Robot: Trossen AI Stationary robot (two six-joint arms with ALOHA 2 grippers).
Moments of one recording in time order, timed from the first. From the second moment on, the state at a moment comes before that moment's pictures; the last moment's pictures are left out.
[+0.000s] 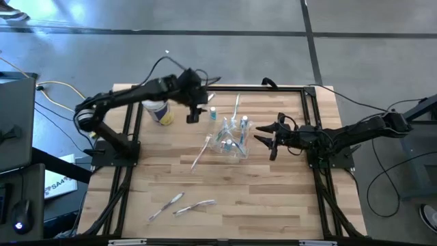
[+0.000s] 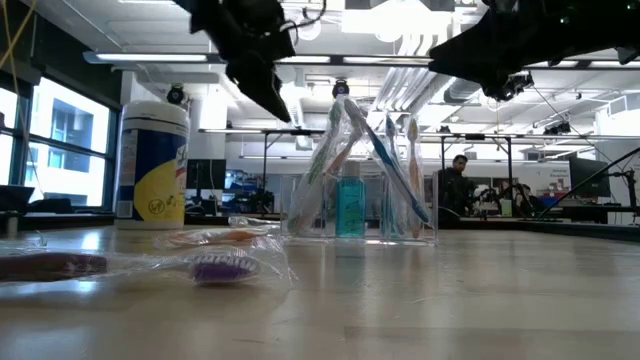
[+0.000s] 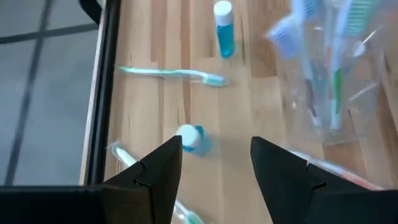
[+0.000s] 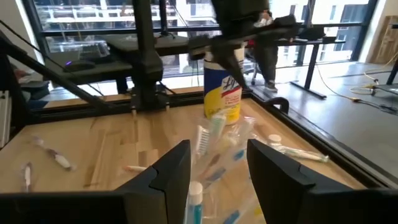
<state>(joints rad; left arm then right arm) 0.48 1.52 1.34 -0.66 0.14 0.51 0.12 0.88 0.34 0.47 0.38 0.06</state>
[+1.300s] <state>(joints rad) 0.62 1.77 1.35 -0.51 0.36 0.73 0.12 0.88 0.34 0.42 0.36 0.06</state>
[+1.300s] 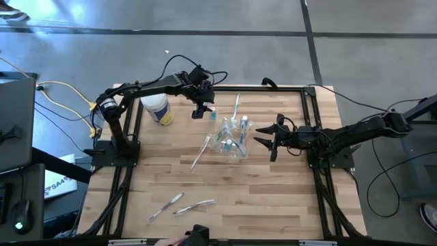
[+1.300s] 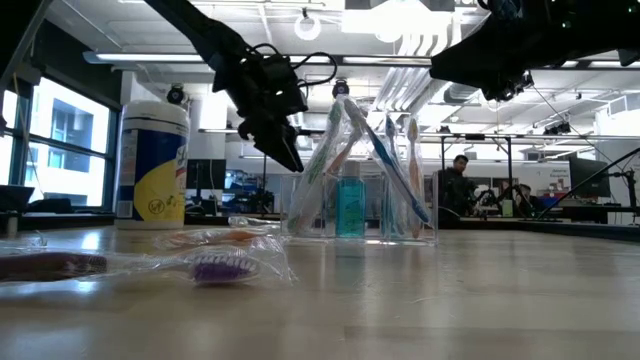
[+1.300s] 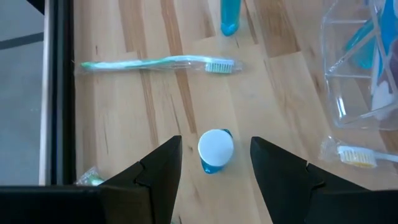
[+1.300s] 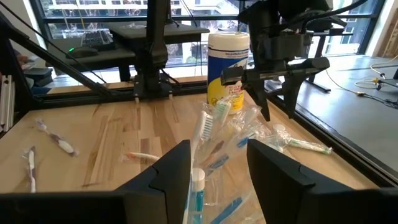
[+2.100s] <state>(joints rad) 0.61 1.80 1.35 -0.46 0.32 0.62 0.12 0.88 0.34 0.41 0.36 0.06</state>
